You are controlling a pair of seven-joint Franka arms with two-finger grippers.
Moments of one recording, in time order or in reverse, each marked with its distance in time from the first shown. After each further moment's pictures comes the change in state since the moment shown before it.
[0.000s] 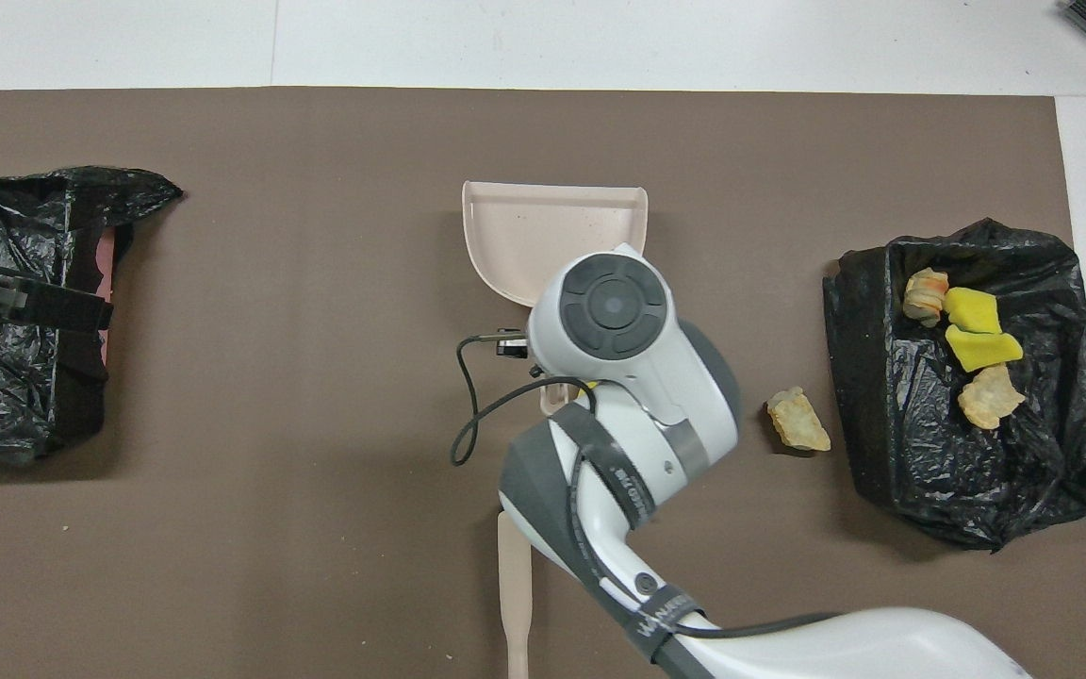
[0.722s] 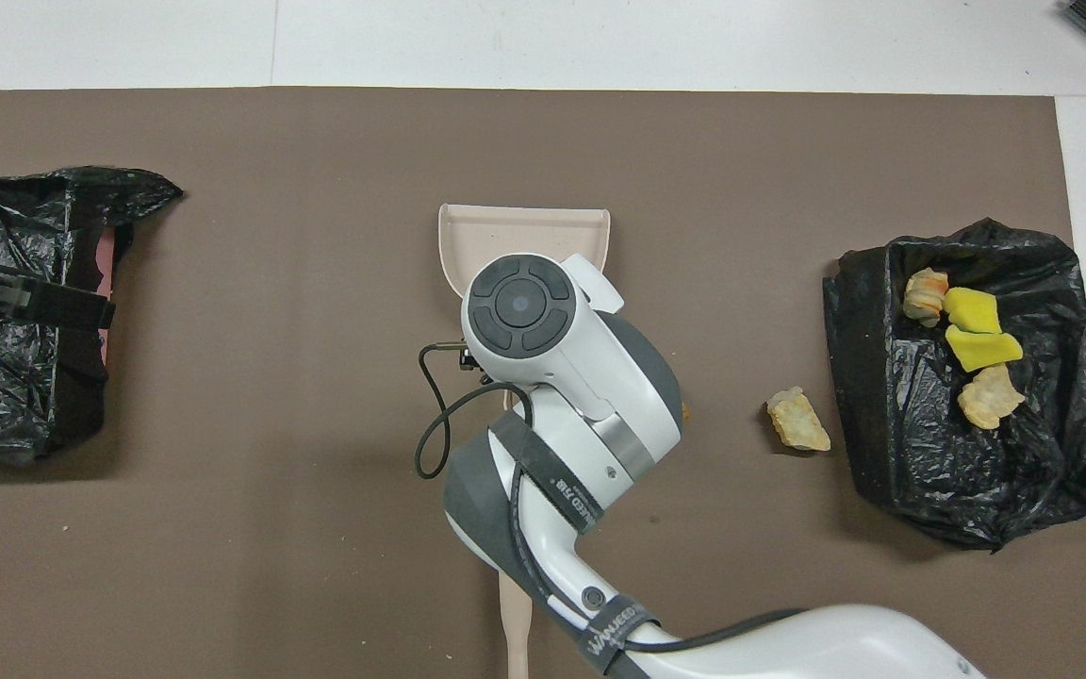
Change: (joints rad) left arm 0.001 0.008 -0.021 -0.002 0.000 0.023 0.001; right arm 0.001 -0.117 0.015 0.018 -0.010 -0.206 0.000
